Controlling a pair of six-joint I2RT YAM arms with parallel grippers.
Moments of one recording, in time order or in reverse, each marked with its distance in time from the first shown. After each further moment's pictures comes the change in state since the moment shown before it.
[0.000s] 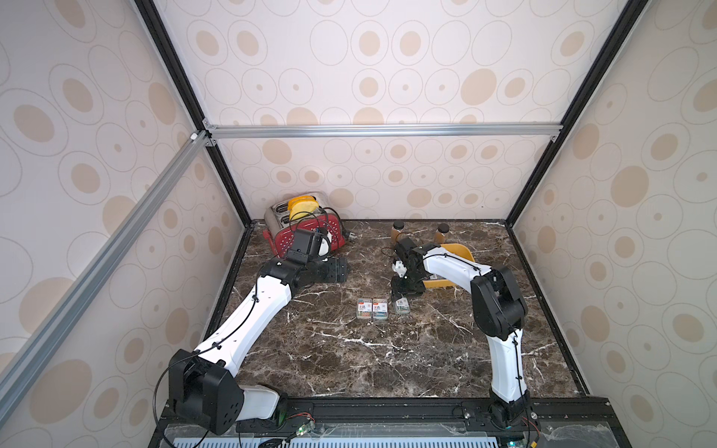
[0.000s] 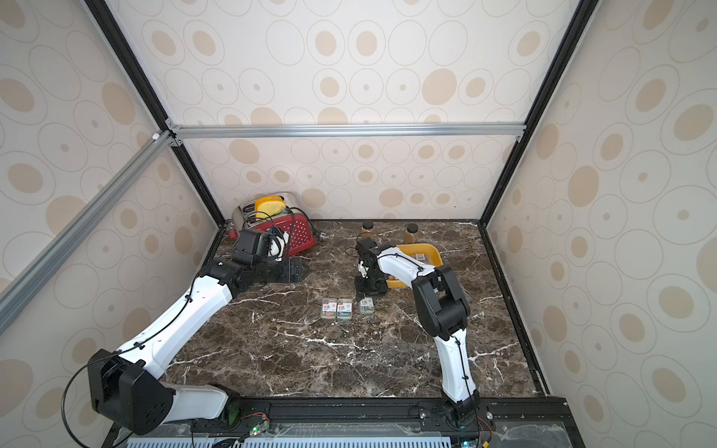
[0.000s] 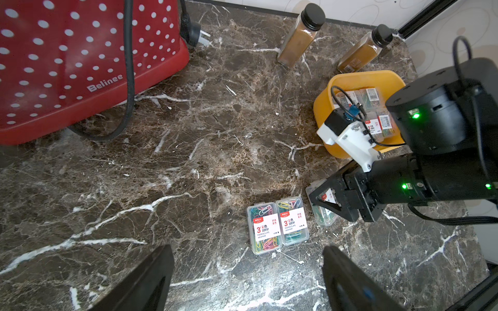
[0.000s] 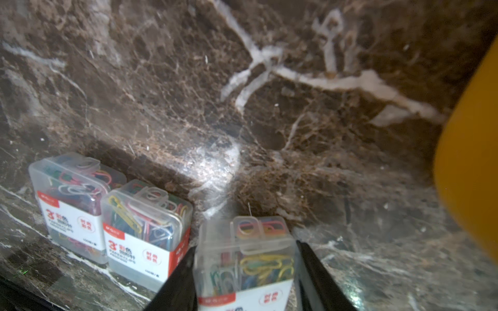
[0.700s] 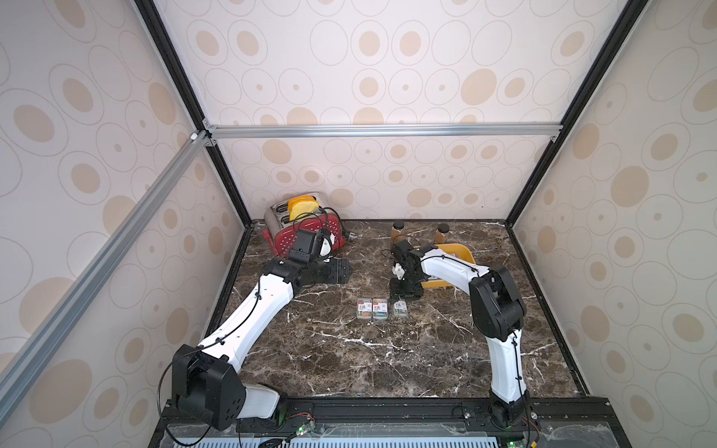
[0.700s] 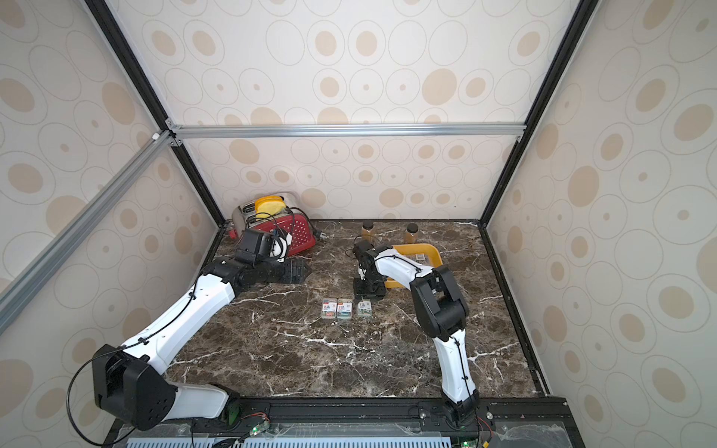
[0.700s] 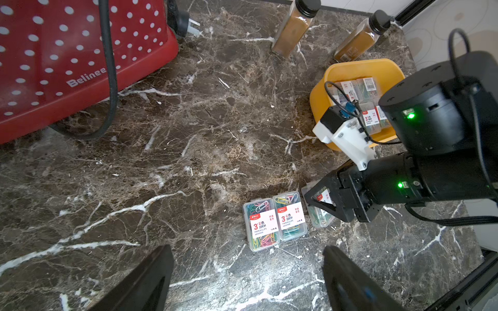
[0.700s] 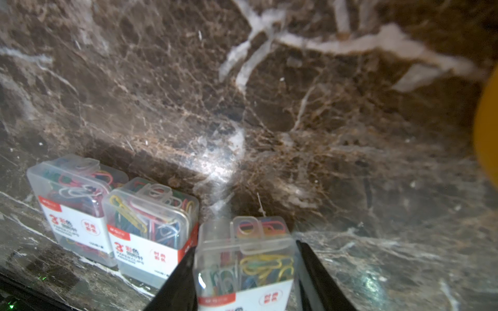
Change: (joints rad) left arm 0.000 0.018 0.000 0.000 0.034 0.019; right arm 0.022 0.000 -0.009 -0.010 -0.005 0.094
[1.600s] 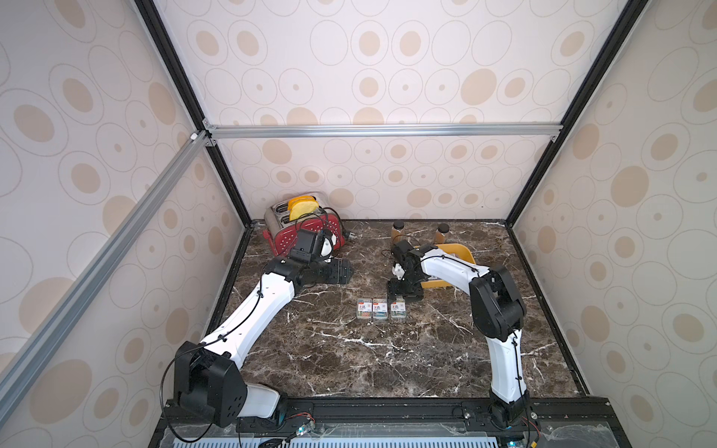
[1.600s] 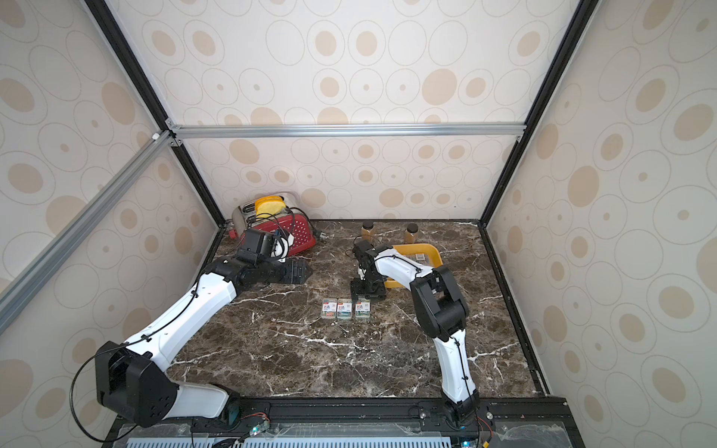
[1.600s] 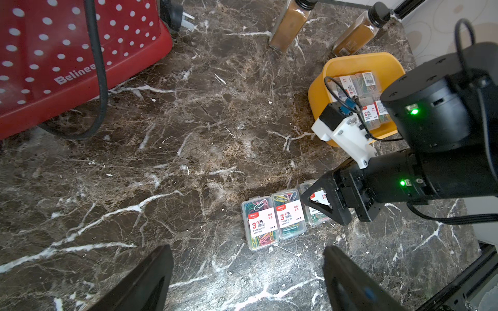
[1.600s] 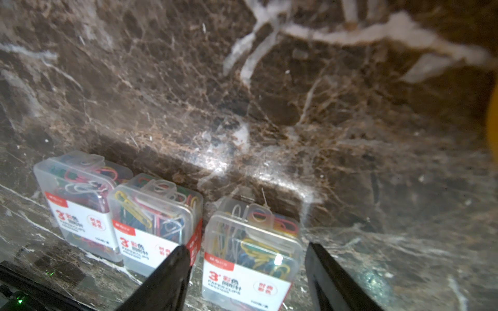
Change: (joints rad) left arm 0.000 0.016 0.002 0.000 0.016 0.010; right arm -0.001 -0.008 0.002 -0.010 -0.012 0.003
